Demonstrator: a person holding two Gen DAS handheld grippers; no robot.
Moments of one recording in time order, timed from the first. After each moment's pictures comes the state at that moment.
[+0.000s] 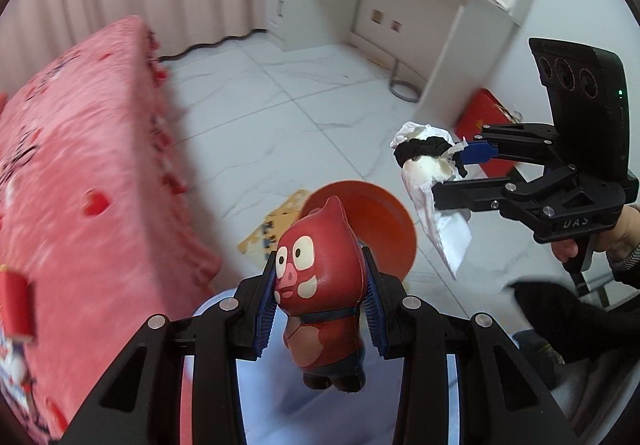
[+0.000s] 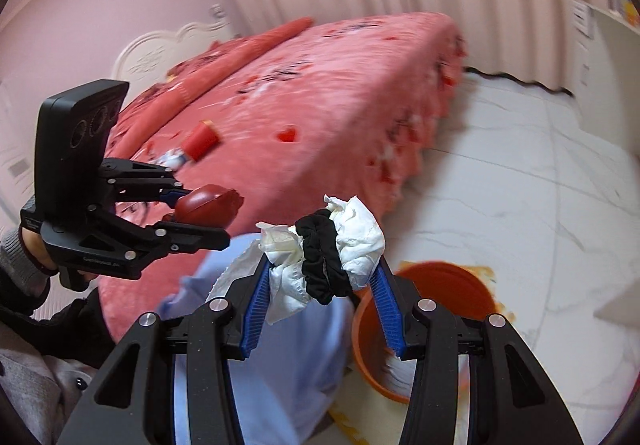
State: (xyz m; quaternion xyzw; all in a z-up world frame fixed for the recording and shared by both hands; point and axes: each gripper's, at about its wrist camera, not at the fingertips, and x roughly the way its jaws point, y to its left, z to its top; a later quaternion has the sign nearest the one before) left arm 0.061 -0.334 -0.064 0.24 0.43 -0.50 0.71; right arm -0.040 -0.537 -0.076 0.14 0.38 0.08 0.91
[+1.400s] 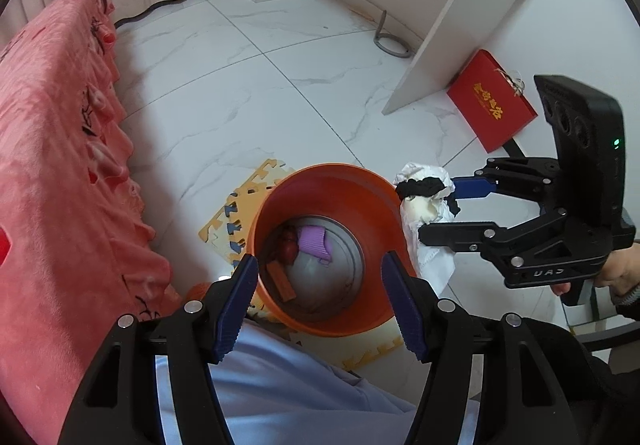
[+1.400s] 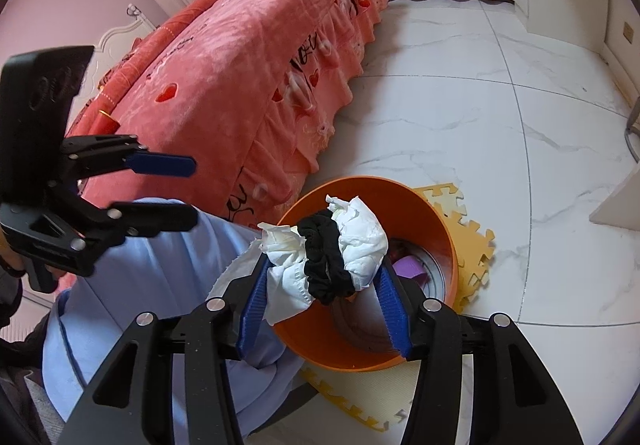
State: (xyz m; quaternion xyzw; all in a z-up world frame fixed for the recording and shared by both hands) left arm 0.085 -0.424 -0.140 0.27 0.50 -0.50 0.65; right arm -0.031 -0.612 -0.192 0.22 0.47 0.01 0.85
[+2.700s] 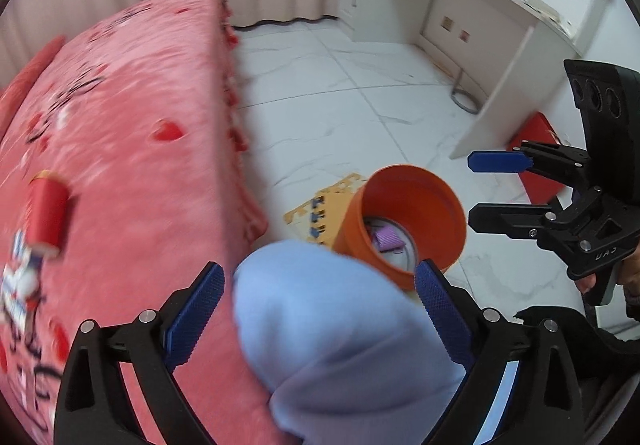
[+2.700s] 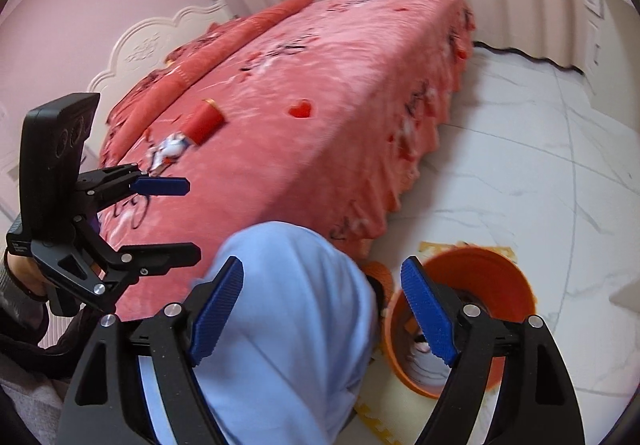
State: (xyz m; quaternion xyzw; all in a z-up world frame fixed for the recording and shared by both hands) left arm 0.077 -0.267 -0.067 0.21 0.47 -0.38 0.77; right arm 0.003 -0.482 -0.090 0.15 0.42 0.12 0.89
